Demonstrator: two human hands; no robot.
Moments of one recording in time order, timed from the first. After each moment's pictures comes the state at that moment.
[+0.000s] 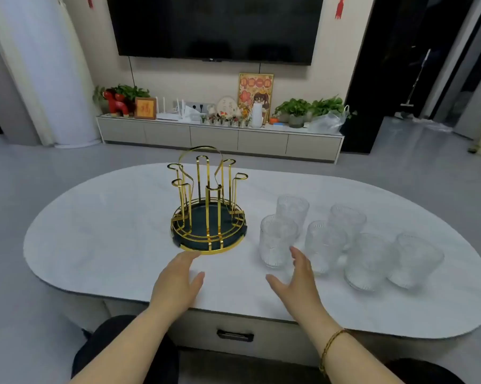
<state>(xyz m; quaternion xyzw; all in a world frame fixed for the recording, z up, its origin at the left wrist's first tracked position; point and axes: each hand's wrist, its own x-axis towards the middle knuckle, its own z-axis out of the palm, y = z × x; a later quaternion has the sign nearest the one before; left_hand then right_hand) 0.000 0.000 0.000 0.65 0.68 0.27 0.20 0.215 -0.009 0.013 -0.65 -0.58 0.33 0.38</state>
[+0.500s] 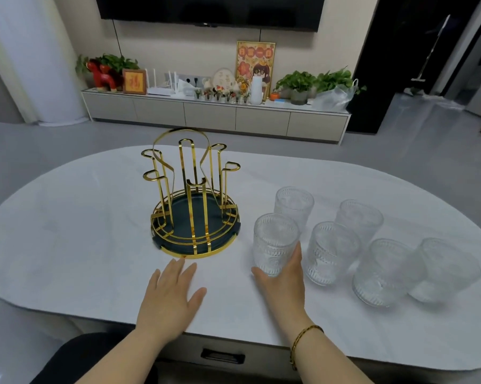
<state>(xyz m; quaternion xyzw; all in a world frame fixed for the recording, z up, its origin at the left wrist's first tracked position) 0.013 0.035 -0.045 0.71 0.70 0.08 0.09 0.208 0.058 -0.024 -0.68 -0.51 0.31 0.43</state>
